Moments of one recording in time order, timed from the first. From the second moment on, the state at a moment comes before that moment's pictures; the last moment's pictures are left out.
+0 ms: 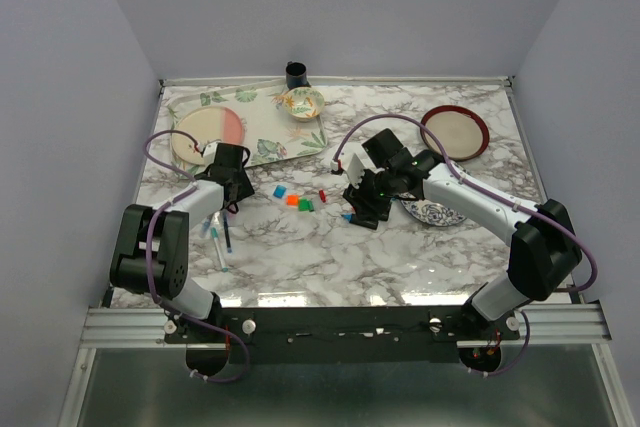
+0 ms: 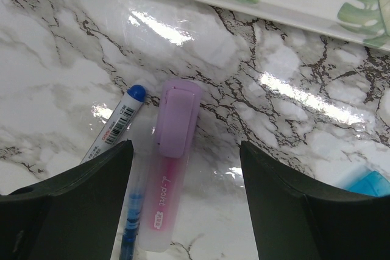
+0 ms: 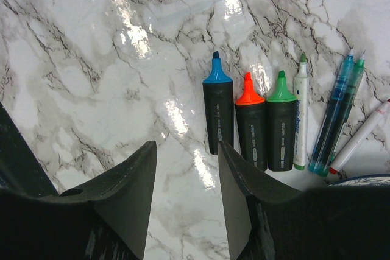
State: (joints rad) left arm -0.17 1.53 0.78 -0.23 -0.34 -0.56; right arm 0.69 1.56 1.18 -0.68 -0.33 -0.41
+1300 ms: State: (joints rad) left arm -0.17 1.62 0.87 -0.26 -0.28 -0.52; right arm 0.69 1.56 1.18 -0.68 -0.33 -0.41
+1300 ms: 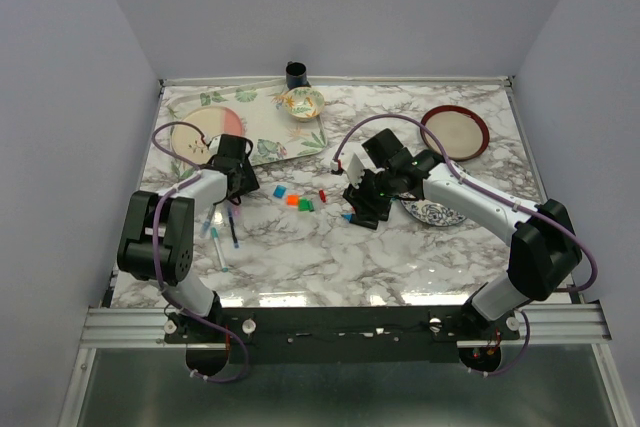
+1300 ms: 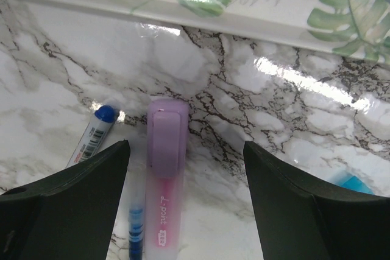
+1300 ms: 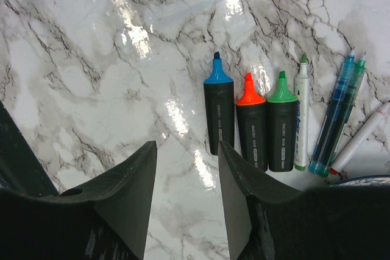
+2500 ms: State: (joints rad) left arm -0.17 1.71 0.99 -0.30 -0.25 -0.49; right arm 0.69 1.56 1.18 -0.68 -0.34 -0.41
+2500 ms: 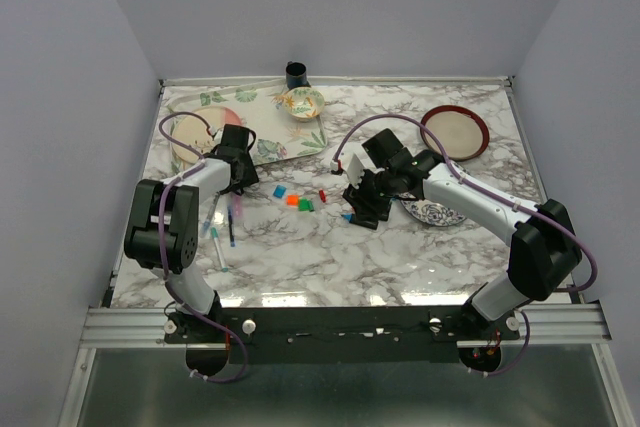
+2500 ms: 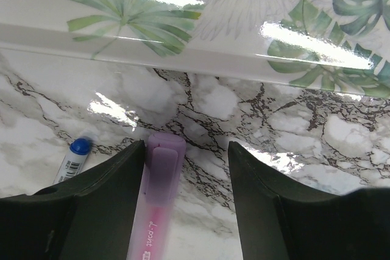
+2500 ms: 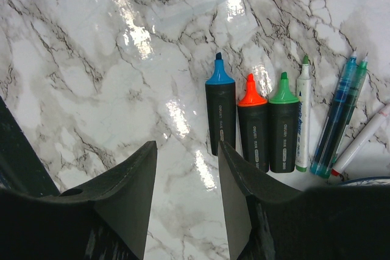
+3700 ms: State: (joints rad) left arm -0.20 1.15 0.55 -0.05 0.16 -0.73; right arm 0.69 1.52 1.16 -0.67 -0.53 -0.42
